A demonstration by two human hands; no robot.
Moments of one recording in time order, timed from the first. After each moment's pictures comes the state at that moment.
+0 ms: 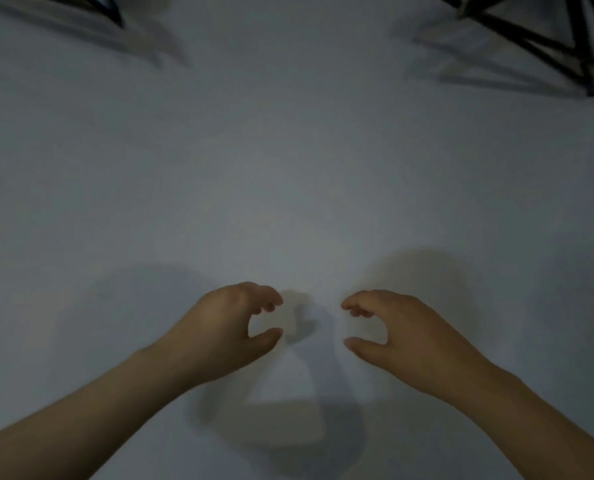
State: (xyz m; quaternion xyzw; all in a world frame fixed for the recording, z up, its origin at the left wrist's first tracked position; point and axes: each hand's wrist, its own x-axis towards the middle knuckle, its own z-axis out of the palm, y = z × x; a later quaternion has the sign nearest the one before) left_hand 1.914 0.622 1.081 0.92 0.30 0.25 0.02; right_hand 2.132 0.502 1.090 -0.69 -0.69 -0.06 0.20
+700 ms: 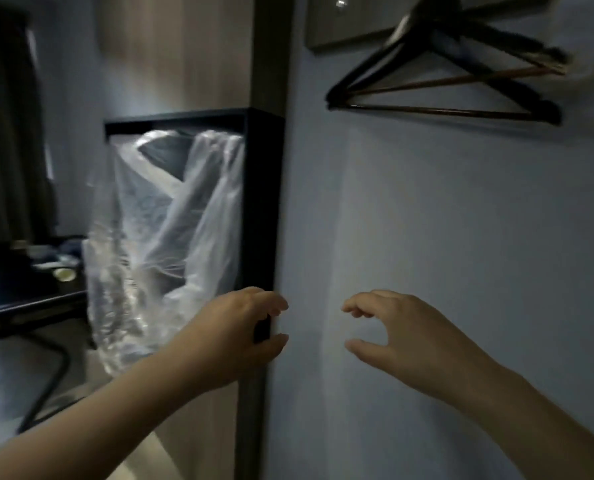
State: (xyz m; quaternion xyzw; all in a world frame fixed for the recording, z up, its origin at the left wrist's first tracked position) left_hand 1.566 0.397 1.103 0.69 0.67 0.25 -0.11; right_hand 1.785 0.496 1.127 -0.30 -0.93 -0.01 0.20
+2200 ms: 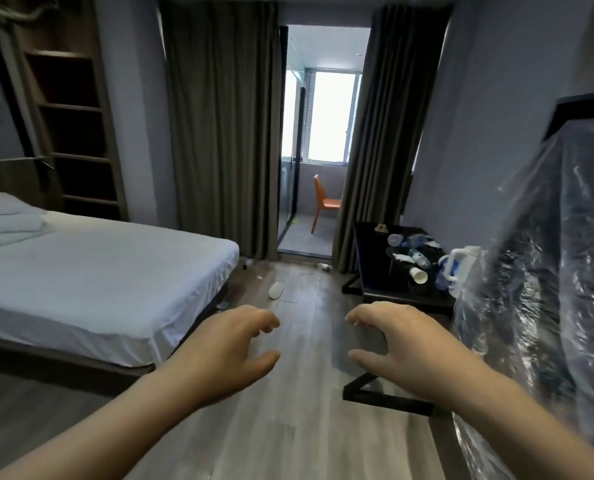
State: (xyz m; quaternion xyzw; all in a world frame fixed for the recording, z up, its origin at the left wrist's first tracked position) left_hand 0.992 0.073 1.024 0.26 0.94 0.17 -0.13; right_hand 1.020 0.324 1.061 0.17 -0.98 0.09 0.08
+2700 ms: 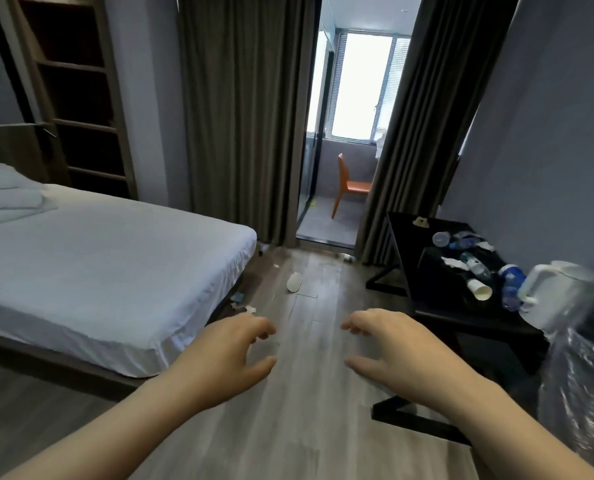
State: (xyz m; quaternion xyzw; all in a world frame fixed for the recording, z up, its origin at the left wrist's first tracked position) left_hand 0.735 -0.031 0.971 0.21 0.96 0.19 -0.07; right_hand 0.745 0.220 1.012 0.18 -0.98 0.09 0.02
